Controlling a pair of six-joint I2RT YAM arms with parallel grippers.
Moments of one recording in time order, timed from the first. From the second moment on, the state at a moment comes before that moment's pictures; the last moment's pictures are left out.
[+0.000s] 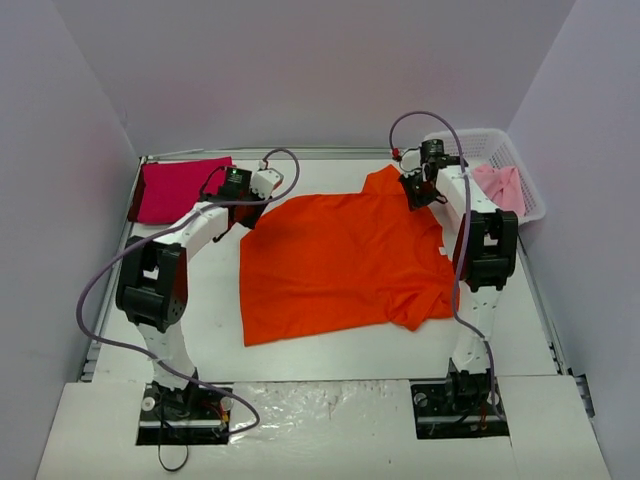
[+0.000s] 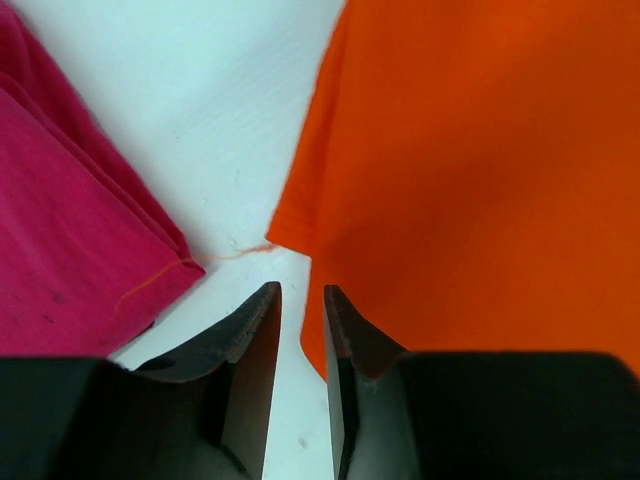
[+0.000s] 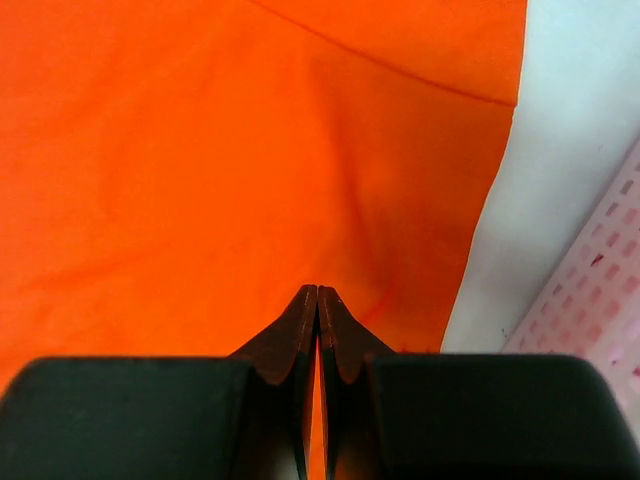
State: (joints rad) left arm -0.28 1.82 1.35 -0.34 0.09 0.38; right arm 0.07 2.18 1.82 -0.73 -0.16 -0.39
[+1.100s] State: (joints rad) left arm -0.24 2.05 1.51 -0.35 0.08 0.27; right arm 0.10 2.33 1.92 -0.72 -0.11 -0.39
